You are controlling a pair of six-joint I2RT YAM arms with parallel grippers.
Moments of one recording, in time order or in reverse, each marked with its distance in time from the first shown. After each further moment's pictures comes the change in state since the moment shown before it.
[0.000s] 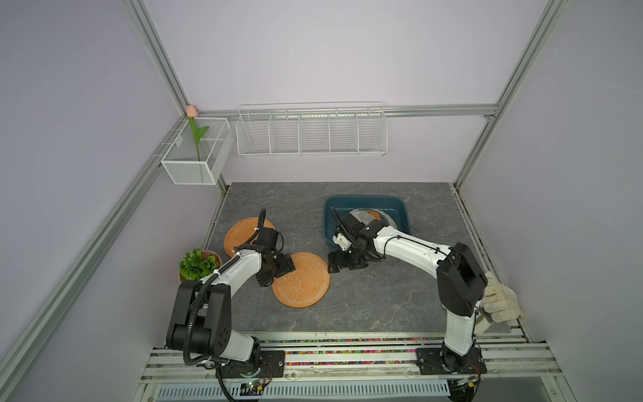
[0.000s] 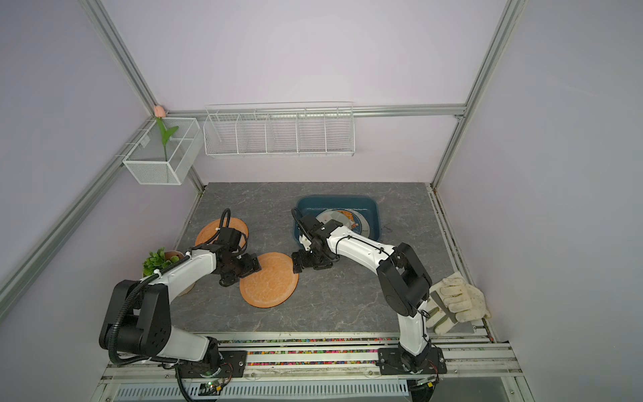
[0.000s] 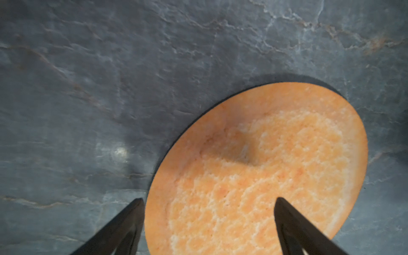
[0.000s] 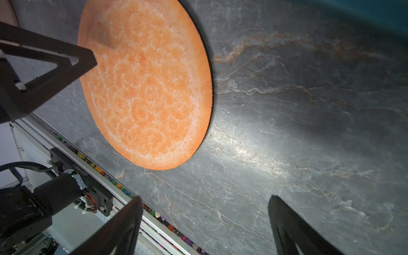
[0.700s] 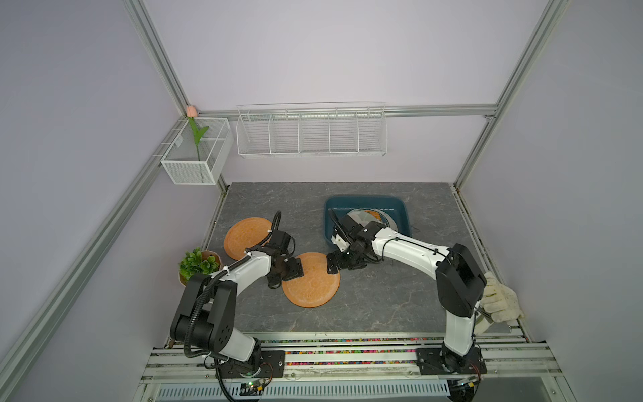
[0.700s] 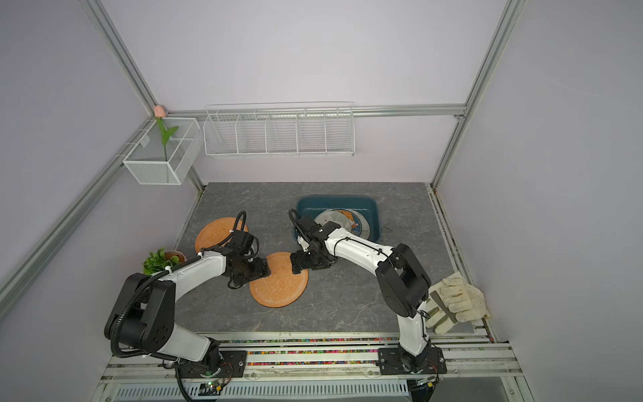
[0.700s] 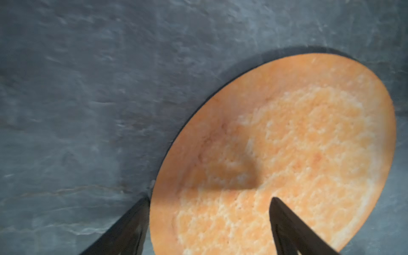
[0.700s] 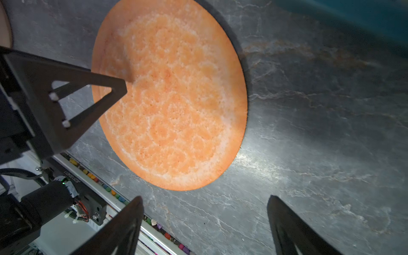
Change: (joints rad) left arm -0.133 0.043 -0.021 0.072 0.032 0.048; right arm 0.019 0.000 -0.013 0.022 0.059 0.018
